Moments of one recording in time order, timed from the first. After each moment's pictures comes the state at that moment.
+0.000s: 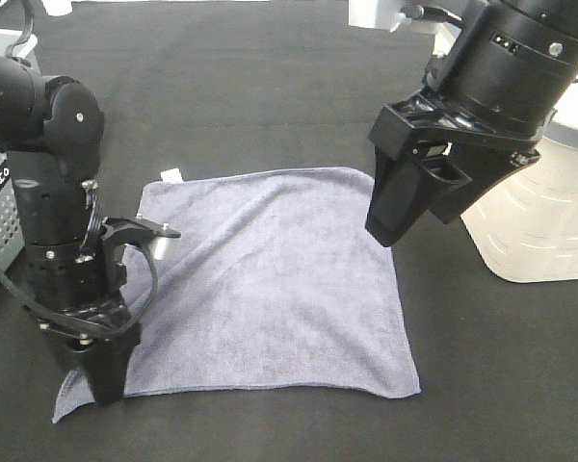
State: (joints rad) left arm -0.43 2.01 -1.15 -0.17 1.13 0.41; right arm 0.51 1.54 -1.28 0.27 1.21 -0.18
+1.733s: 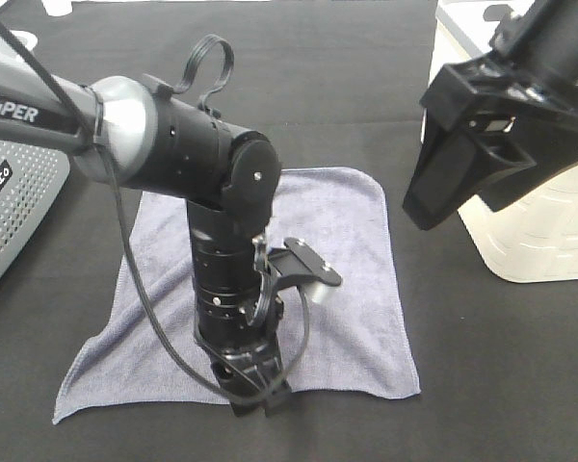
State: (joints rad) left arm -0.80 2.17 -1.36 -0.15 0.99 0.38; right arm 0.51 1.36 -1.22 0.24 1.21 -0.04
